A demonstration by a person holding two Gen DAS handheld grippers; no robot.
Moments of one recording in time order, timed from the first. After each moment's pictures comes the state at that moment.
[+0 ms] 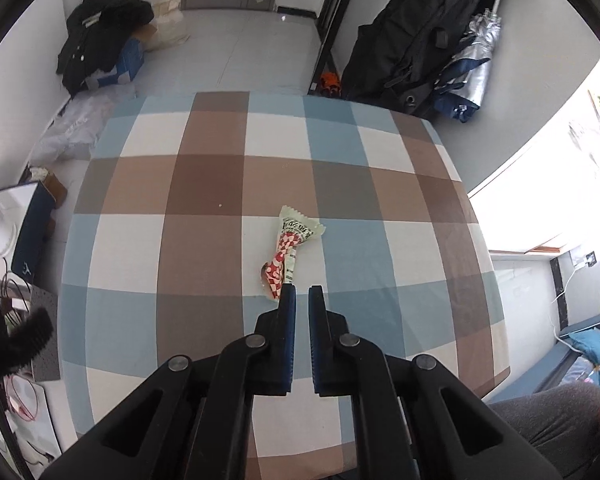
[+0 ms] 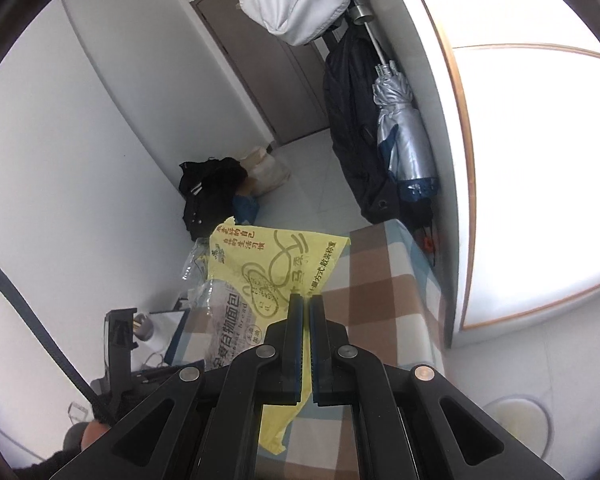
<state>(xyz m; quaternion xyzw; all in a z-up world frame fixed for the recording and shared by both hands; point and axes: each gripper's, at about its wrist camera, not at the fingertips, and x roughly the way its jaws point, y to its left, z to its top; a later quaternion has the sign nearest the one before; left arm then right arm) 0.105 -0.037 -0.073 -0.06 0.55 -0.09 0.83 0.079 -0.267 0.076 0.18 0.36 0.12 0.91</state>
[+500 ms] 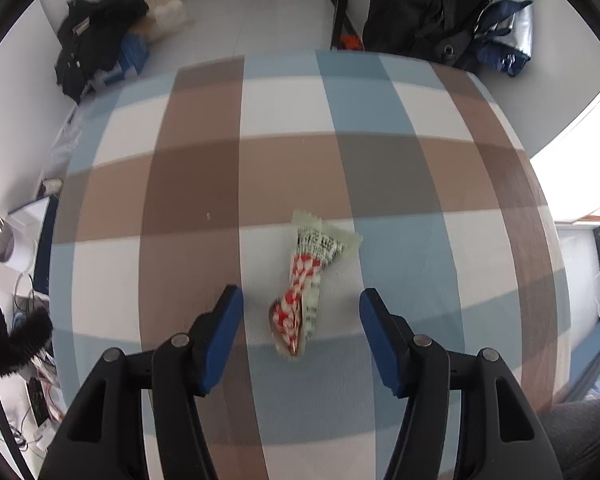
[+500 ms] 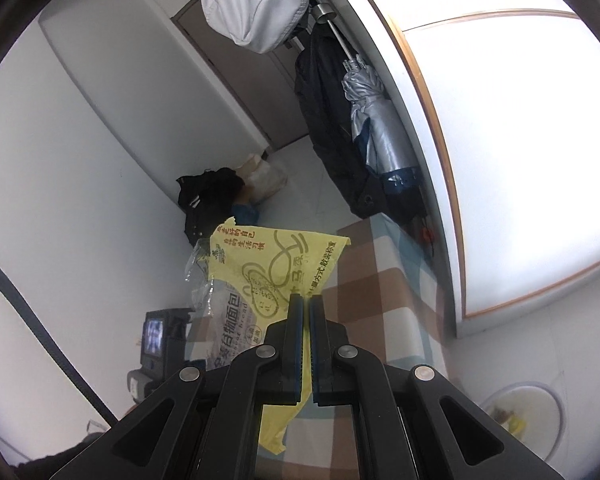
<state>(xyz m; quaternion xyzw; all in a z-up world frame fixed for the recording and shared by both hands) 0.141 -0.063 -0.116 0.03 0.58 -0.05 0.81 0.080 -0.294 0.067 0.22 0.37 0.13 0.90</state>
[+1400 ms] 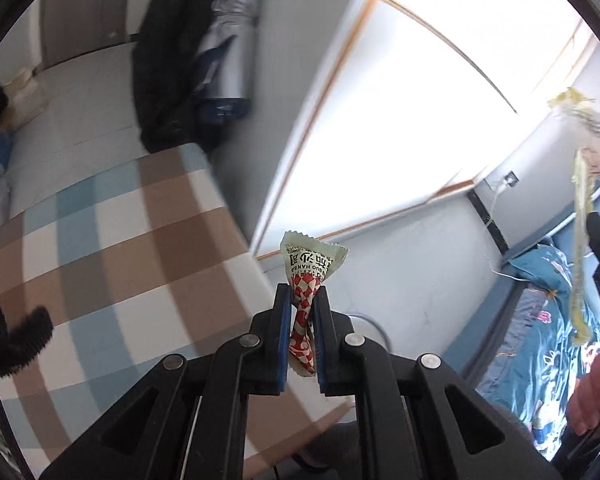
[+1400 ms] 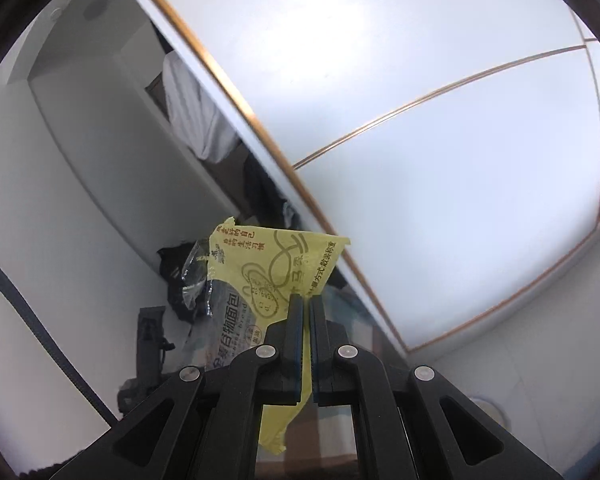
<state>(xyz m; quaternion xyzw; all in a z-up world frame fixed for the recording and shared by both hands) 0.100 -0.243 -0.016 0.02 0.52 -0.31 0.80 -0.024 -0.426 0.129 0.26 0.27 0.01 0.93</state>
